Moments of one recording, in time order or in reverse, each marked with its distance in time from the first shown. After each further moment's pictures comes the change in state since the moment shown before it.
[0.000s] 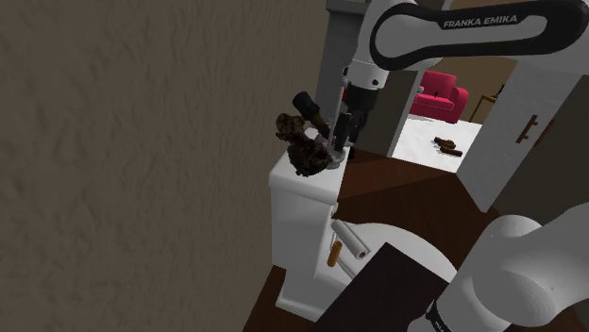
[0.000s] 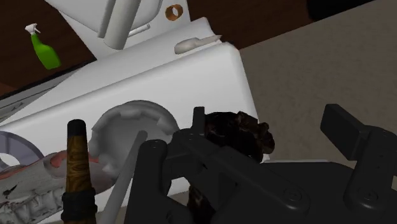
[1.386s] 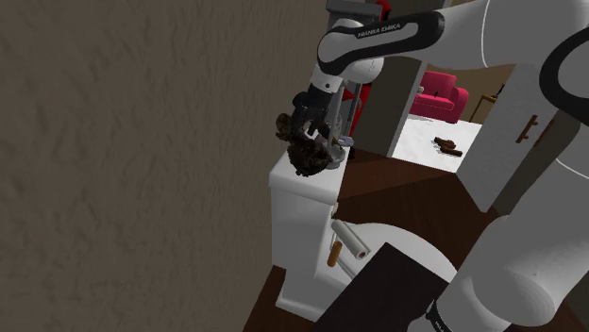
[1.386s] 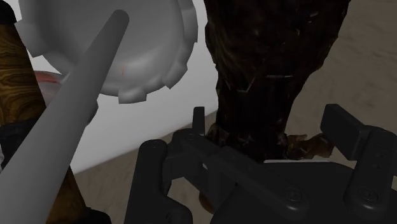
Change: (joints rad) arm -0.001 0.445 -0.081 0.293 0.193 0.270 -0.072
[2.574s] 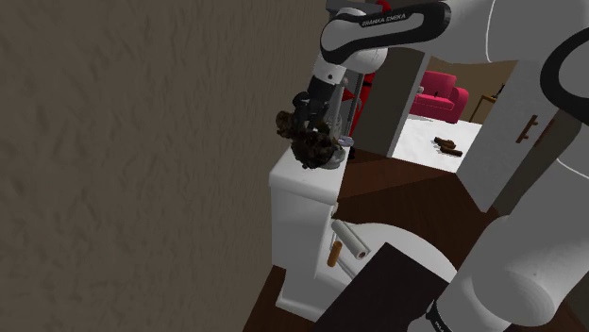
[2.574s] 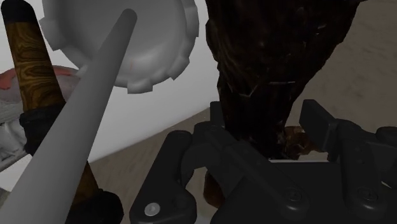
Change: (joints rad) arm -0.003 -0.004 -0.005 0.059 -0.010 -0.075 0.013
